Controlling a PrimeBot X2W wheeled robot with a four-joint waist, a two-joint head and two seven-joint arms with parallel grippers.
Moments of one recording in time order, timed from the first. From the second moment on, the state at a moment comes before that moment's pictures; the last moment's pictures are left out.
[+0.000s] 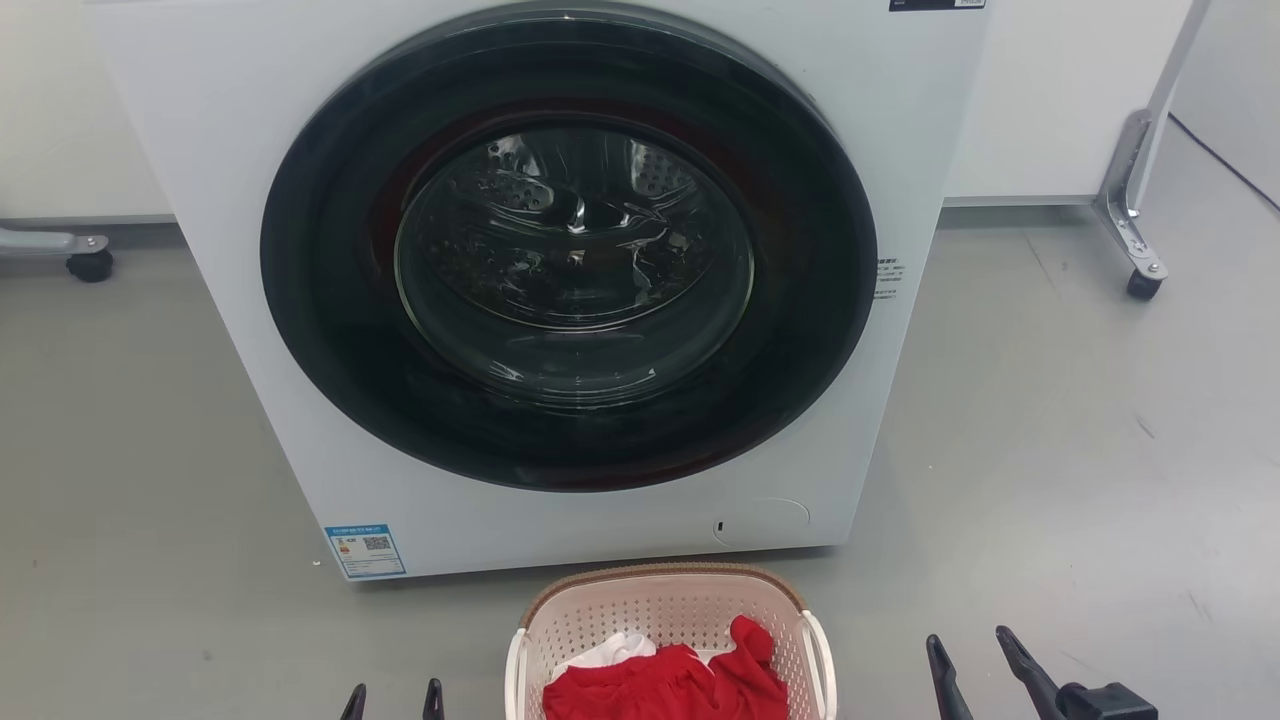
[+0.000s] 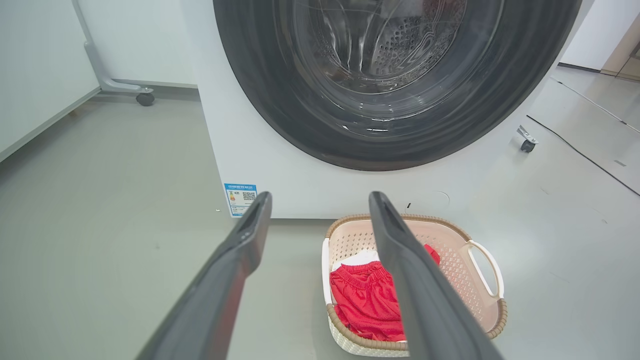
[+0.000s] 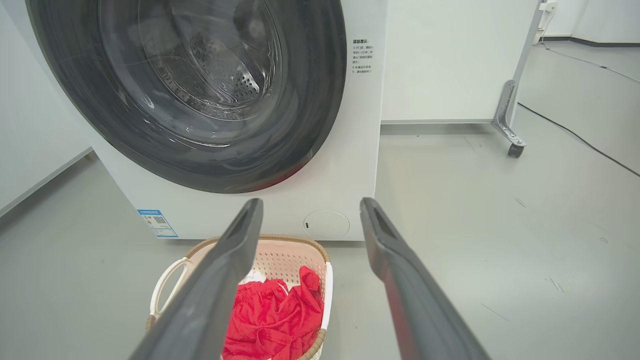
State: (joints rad) left arm -0.02 0.10 -0.26 0.43 -0.39 0.12 -0.25; right arm -0.09 -0.25 0.45 0.35 0.44 -0.11 -0.25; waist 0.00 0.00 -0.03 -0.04
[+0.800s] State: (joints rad) left arm 0.08 0.06 -0.20 0.24 -0.24 0.12 -0.25; right arm -0.01 -0.28 0.36 0.22 0.37 -0.12 -0.25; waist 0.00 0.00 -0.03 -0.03
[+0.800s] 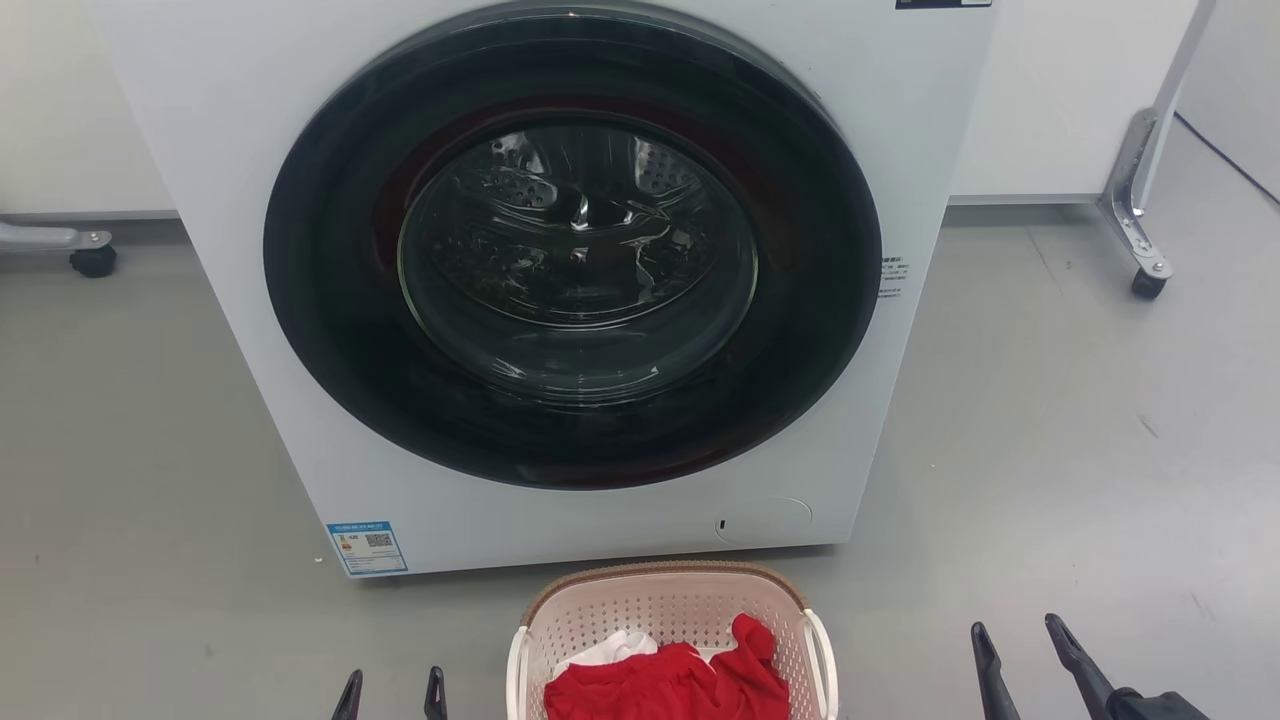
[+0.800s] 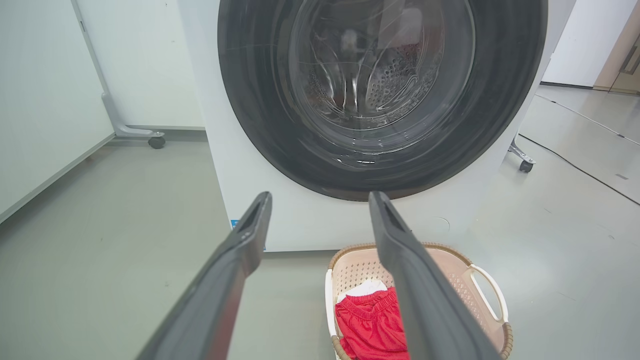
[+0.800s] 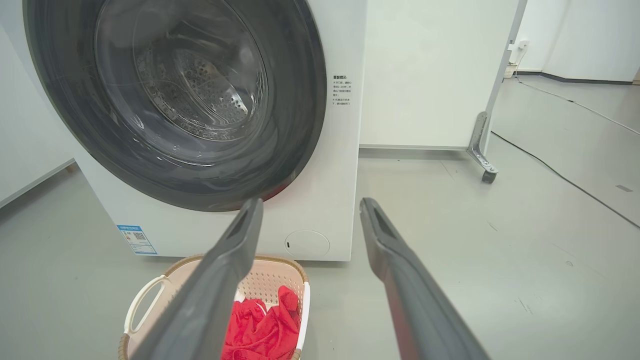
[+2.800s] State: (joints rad) left arm 0.06 0.05 -0.10 0.26 -0.66 0.05 -0.13; right arm 0.02 -0.17 0.16 0.25 0.73 -0.05 -0.12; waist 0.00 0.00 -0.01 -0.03
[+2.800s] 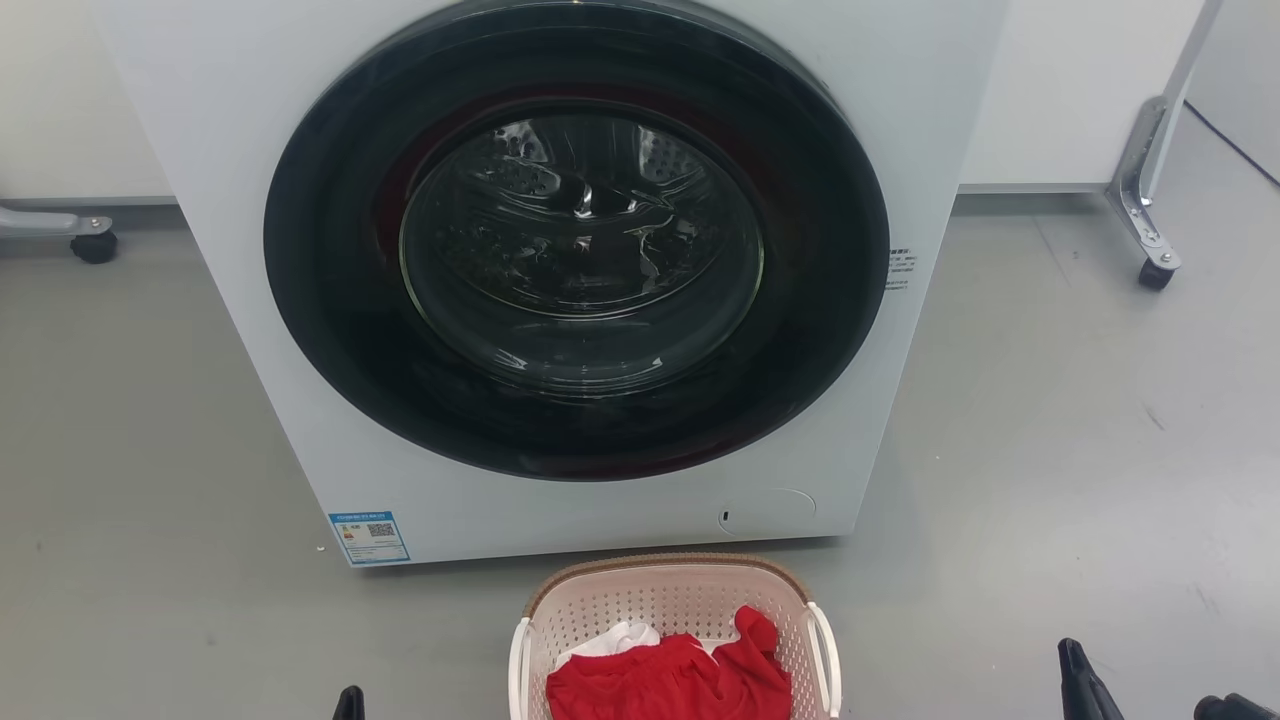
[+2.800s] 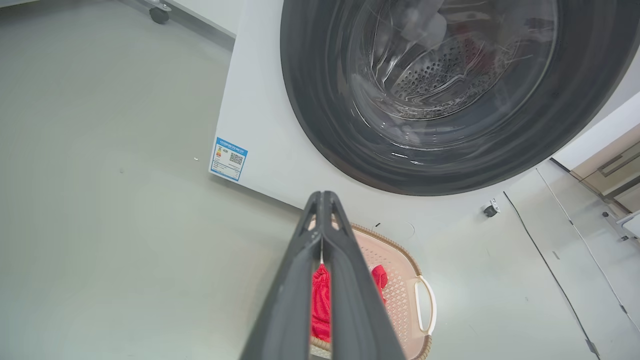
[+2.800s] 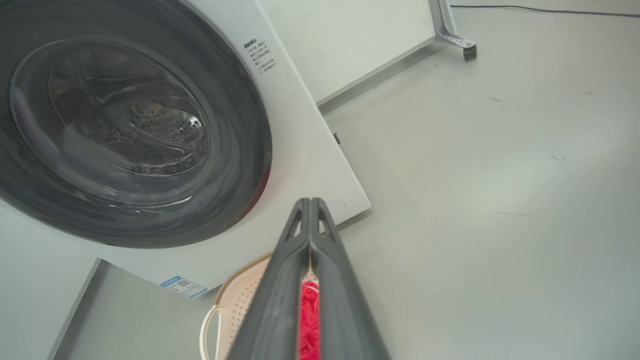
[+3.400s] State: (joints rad) left arm 0.03 0.05 -0.04 0.27 -0.92 0.00 -0.06; right arm -0.01 -0.14 0.08 0.26 0.96 0.00 -0.06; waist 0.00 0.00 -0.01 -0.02
